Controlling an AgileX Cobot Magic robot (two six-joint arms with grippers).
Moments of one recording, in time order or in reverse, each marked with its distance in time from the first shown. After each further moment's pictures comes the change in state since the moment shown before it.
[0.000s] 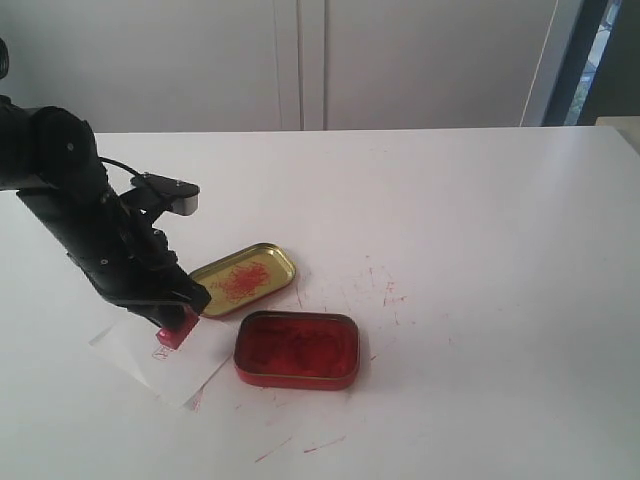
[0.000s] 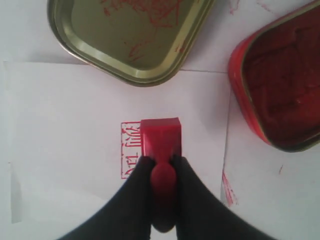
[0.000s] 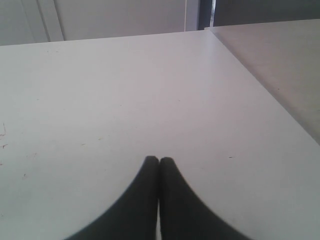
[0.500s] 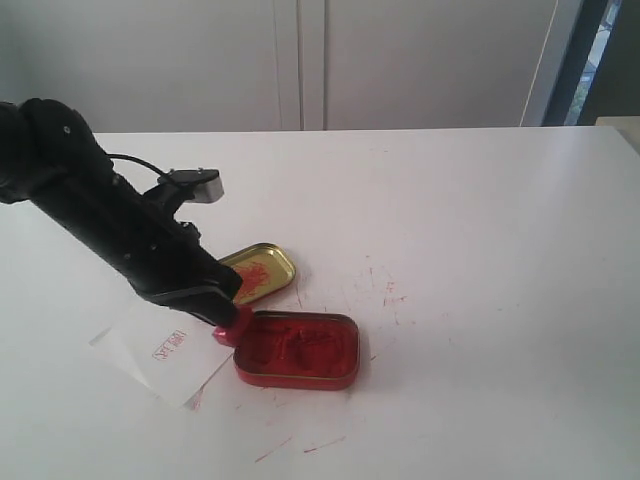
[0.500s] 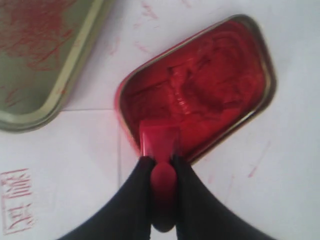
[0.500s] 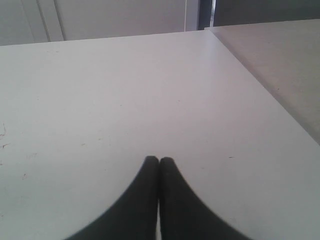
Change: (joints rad) left arm 0.000 -0.002 0.000 -0.404 0.036 0.302; right arm 0.000 0.000 0.000 0.000 0.000 0.000
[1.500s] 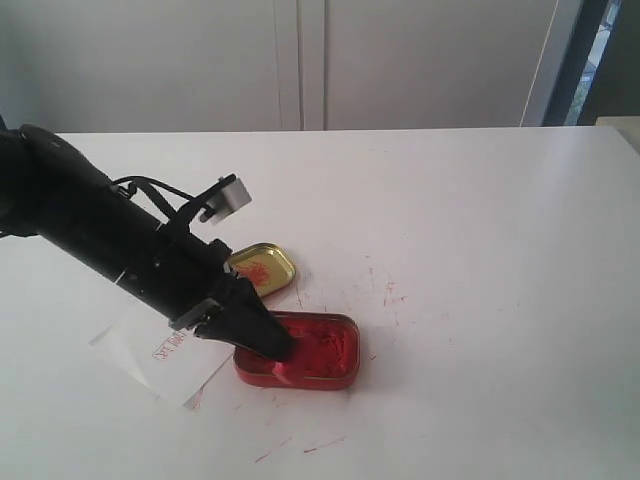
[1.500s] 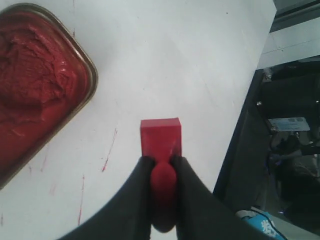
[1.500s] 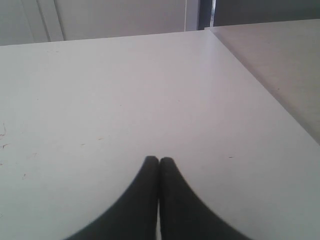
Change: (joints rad) left arm -0.002 0.010 0.084 -0.446 0.270 0.408; right arm 0.000 0.000 0.000 0.000 0.000 0.000
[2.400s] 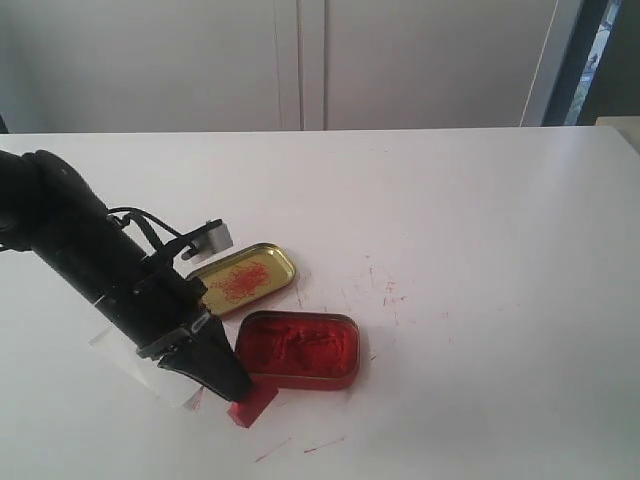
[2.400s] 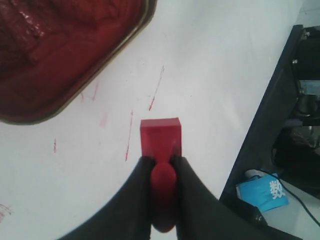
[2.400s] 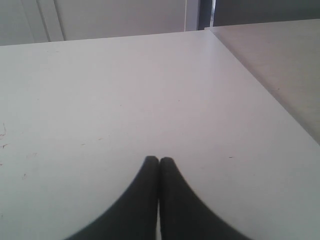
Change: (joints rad) left arm 0.065 0.098 0.000 0.160 0.061 -0.049; right arm 0.000 0.000 0.000 0.000 0.000 0.000
